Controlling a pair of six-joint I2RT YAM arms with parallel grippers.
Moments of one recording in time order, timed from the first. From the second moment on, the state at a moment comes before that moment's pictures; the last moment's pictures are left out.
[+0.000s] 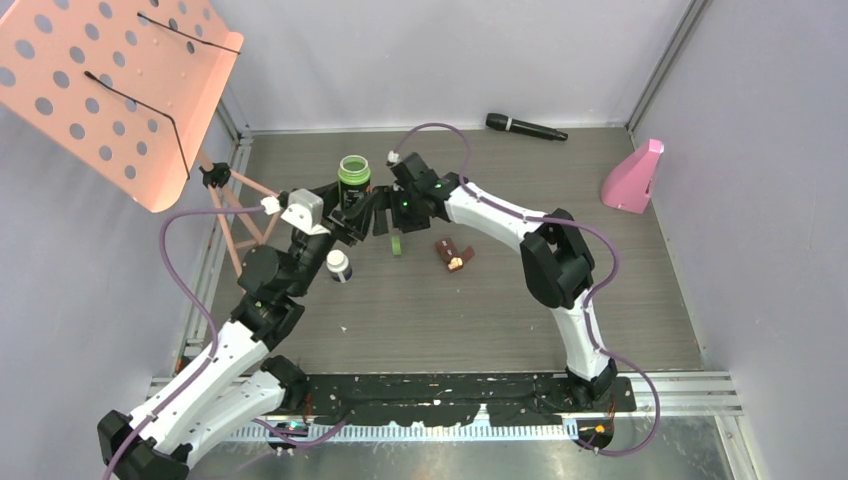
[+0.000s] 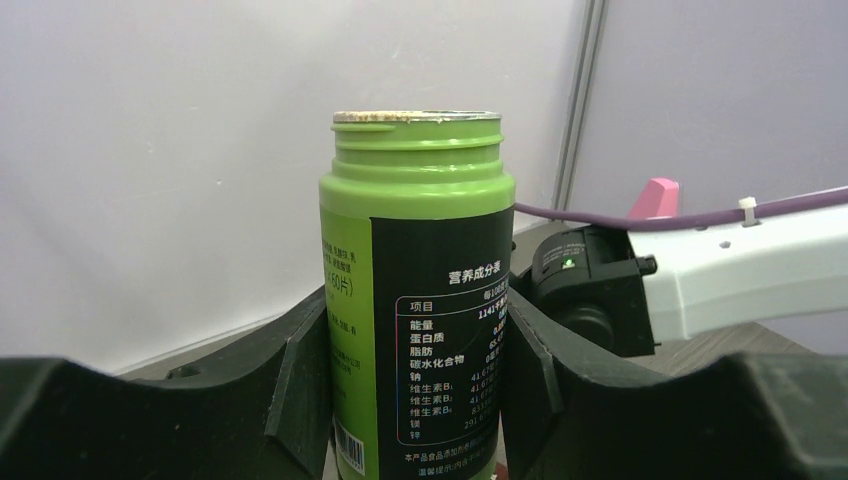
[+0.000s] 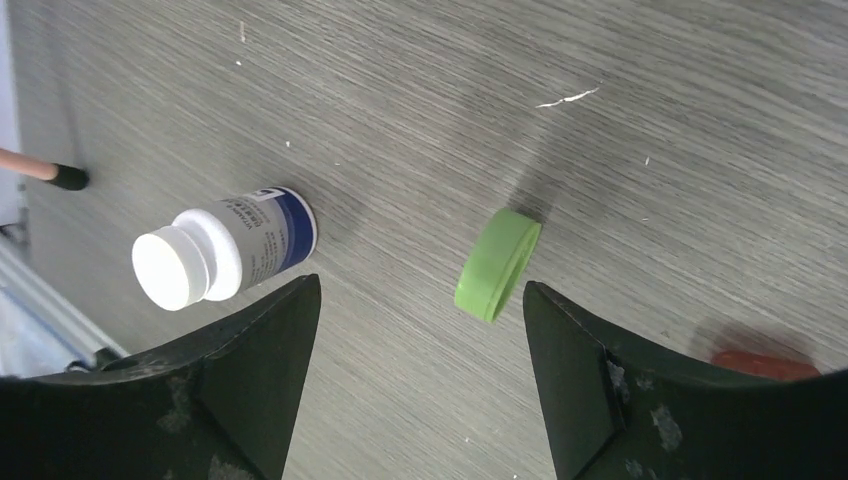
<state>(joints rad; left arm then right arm) -0.62 0.75 0.65 0.48 -0.05 0.01 0.73 2.12 1.75 -0.47 -0.19 0.54</state>
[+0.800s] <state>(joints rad) -0.61 0.62 0.65 0.41 -0.09 0.08 0.79 2.28 1.86 -0.70 -0.06 0.43</state>
